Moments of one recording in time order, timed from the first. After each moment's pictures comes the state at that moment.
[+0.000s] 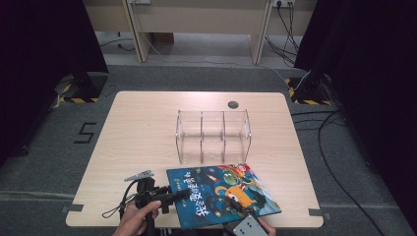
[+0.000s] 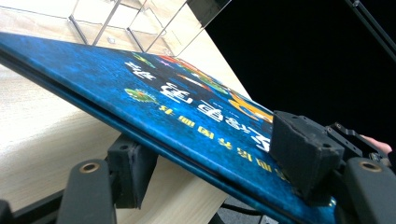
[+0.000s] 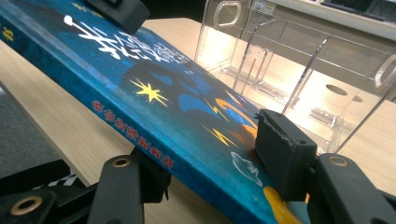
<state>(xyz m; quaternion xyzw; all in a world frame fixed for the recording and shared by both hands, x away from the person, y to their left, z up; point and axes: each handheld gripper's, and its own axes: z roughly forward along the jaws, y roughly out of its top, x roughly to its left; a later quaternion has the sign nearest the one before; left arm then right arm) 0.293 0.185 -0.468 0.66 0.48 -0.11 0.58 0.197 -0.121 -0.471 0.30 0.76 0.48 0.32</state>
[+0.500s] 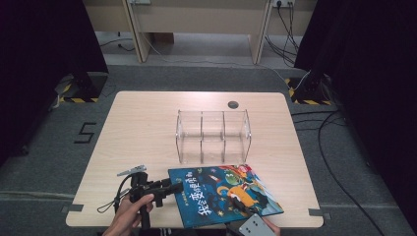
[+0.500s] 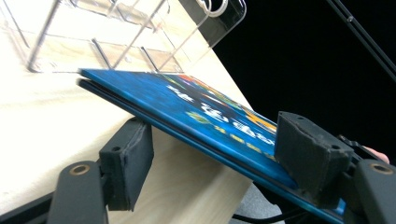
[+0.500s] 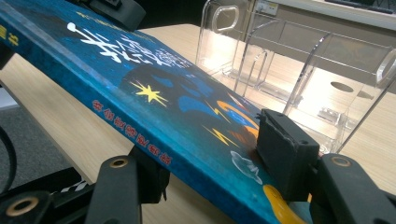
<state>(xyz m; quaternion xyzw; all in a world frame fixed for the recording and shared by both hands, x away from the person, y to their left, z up) 0.308 0.205 -0.471 0.64 0.48 -0.10 0.59 0.198 -0.130 -0.467 0.31 0.75 0.50 0.30</state>
